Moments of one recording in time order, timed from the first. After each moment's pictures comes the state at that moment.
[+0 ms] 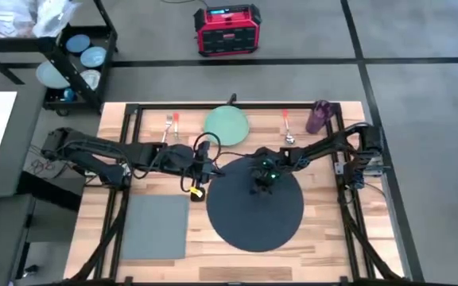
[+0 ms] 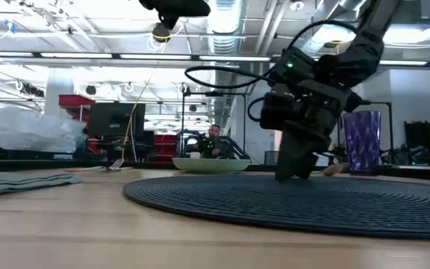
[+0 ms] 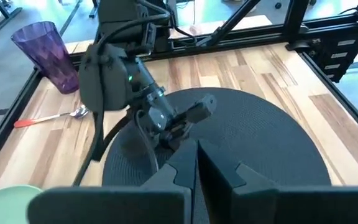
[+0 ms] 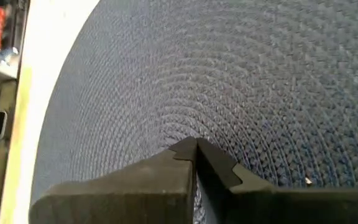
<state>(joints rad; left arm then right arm) -0.12 1.31 1.04 -0.20 -0.09 0.08 -0.12 1.82 0.75 0.18 -0.54 0.29</state>
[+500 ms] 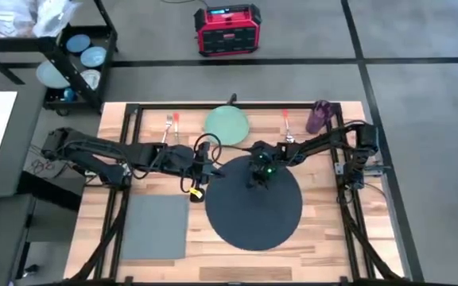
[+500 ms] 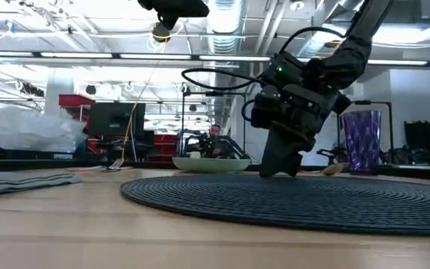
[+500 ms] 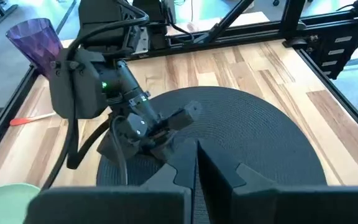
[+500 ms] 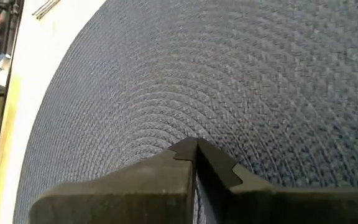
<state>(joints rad) -0.13 1.31 1.04 -0.21 -0.09 0.08 -0.20 1.82 0.77 0.19 -0.53 0.26</state>
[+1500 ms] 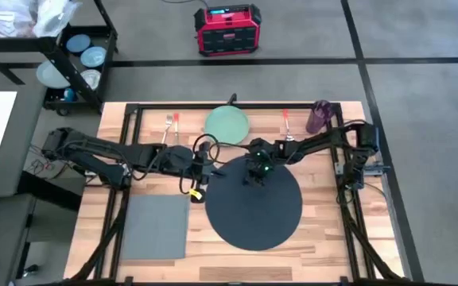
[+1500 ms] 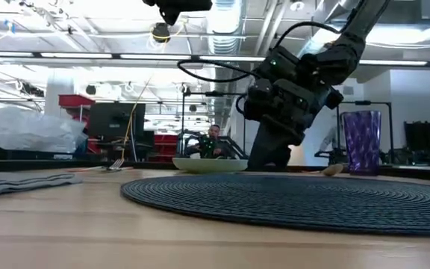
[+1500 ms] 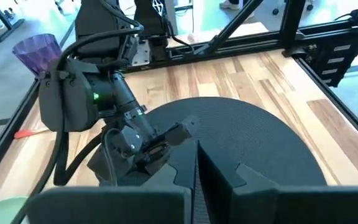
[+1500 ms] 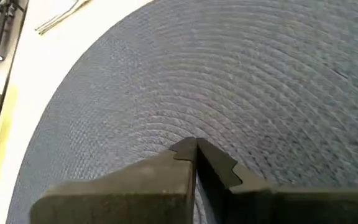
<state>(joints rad) -0.15 1.31 1.04 -0.16 -0.13 0.14 -0.20 1.80 0.82 0.15 -0.51 0.20</state>
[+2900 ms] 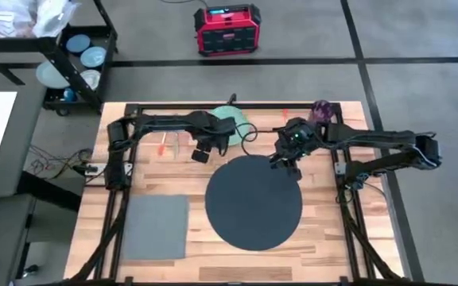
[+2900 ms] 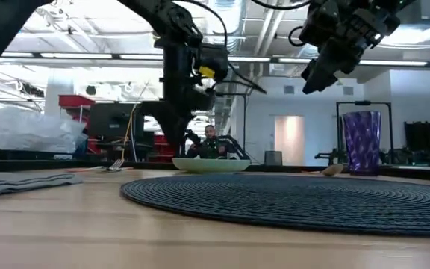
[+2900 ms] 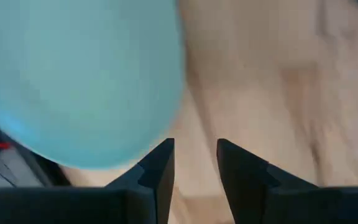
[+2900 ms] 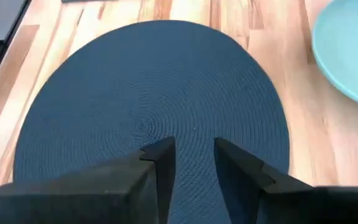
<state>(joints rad) 0.32 1.96 1.54 -1.00 -0.28 0.66 -0.28 1.15 0.82 -0.51 -0.36 -0.20</state>
